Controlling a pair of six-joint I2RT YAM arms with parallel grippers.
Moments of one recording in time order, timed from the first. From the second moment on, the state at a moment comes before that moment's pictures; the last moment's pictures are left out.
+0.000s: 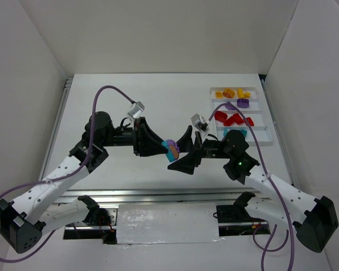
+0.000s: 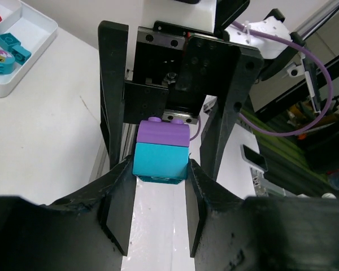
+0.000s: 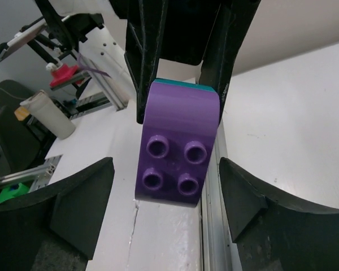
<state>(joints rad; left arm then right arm) -0.60 1.00 0.89 0.14 0.89 -0.63 0.70 0.91 0.61 0.51 -0.86 0.56</state>
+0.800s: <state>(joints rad) -0.61 1.01 0.94 -0.02 0.97 -0.51 0.68 0.80 0.62 0.42 -0.76 0.50</state>
